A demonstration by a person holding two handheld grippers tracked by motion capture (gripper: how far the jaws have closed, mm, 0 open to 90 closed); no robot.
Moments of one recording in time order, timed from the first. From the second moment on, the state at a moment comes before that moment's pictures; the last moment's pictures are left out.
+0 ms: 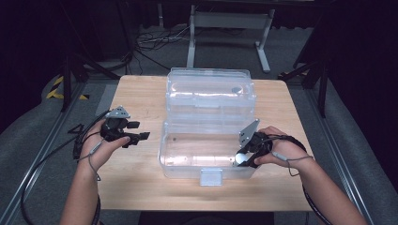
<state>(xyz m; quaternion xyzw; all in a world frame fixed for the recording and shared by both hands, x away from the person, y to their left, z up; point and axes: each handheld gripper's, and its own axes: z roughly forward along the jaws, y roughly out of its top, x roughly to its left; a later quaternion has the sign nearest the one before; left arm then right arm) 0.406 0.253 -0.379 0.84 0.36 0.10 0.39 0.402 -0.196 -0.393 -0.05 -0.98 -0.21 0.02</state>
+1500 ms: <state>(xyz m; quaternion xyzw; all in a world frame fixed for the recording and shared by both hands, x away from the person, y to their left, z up) 0.406 0.254 -0.379 0.84 0.37 0.10 0.39 0.405 -0.185 -0.400 -0.07 -0.98 -0.20 0.01</state>
